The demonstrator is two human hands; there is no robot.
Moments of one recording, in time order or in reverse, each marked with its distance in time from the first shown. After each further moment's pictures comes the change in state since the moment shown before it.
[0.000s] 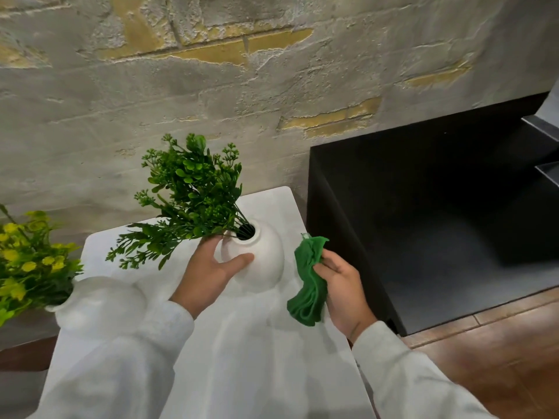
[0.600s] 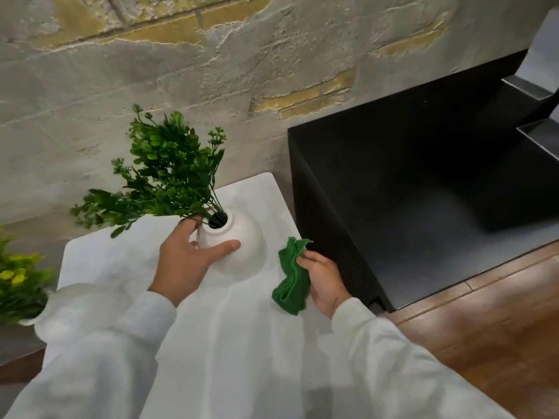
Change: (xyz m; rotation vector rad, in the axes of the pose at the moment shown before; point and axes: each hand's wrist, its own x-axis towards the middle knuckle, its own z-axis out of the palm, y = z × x) left_hand 0.020 -0.007 0.001 0.103 0.070 0.065; right_hand 0.036 0.041 -0.016 0.056 0.129 0.221
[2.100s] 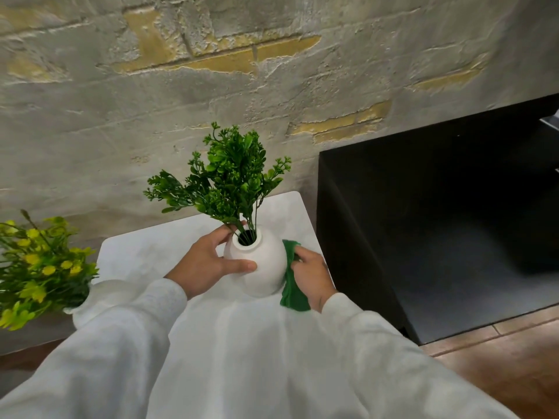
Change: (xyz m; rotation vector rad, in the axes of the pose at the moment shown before) left_hand 0.016 -0.006 -0.031 0.013 -0.297 0.025; right_hand -0.011 -0.022 0.071 -0.693 -0.100 -0.284
